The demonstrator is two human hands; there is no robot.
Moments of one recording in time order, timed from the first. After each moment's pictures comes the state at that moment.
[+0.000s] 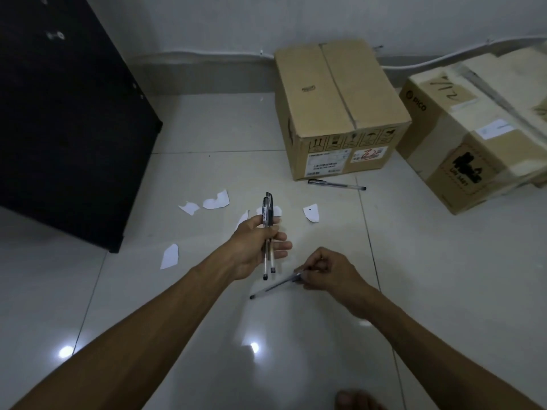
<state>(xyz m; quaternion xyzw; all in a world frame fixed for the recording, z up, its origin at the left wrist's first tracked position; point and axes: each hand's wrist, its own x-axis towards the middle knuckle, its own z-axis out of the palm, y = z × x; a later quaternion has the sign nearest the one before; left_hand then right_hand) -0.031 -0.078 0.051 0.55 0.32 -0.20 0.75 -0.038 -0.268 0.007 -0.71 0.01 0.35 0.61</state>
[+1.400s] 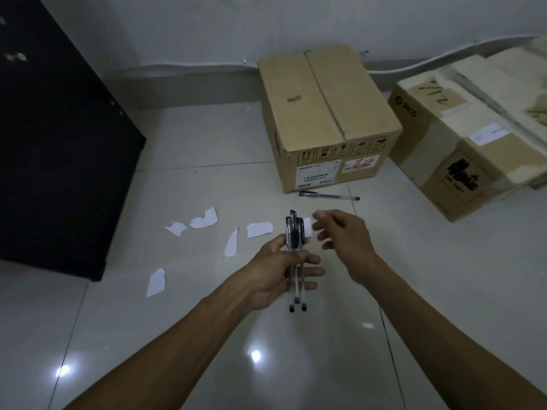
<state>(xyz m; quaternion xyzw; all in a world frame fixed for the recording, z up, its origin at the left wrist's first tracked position) -0.019 -0.117 0.052 0.48 0.24 -0.28 0.80 0.040 -0.260 0.040 -0.76 0.07 0.15 0.63</state>
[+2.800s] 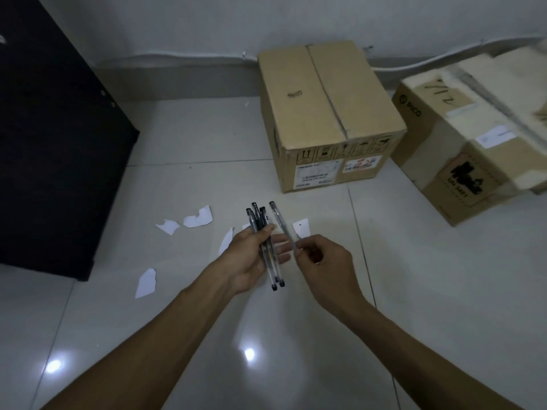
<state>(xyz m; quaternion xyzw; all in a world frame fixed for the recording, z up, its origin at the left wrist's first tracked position) 0.007 -0.093 0.036 0.44 0.33 -0.17 0.82 -0.004 -0.241 0.041 -0.86 -0.03 0.11 0.50</state>
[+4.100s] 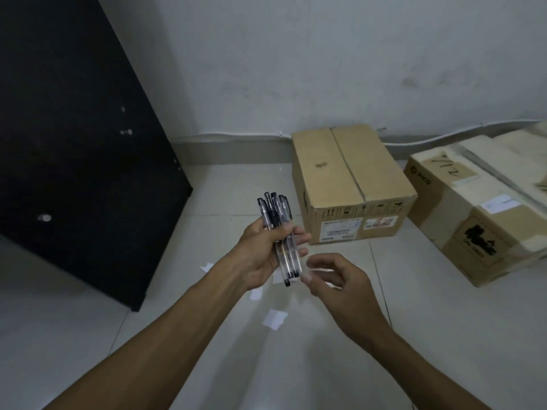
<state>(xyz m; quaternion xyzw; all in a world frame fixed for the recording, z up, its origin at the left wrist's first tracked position) 0.011 -0.067 0.151 0.50 0.22 -0.09 0.83 -0.013 -0.230 0.114 -0.77 -0.10 0.12 0.61</state>
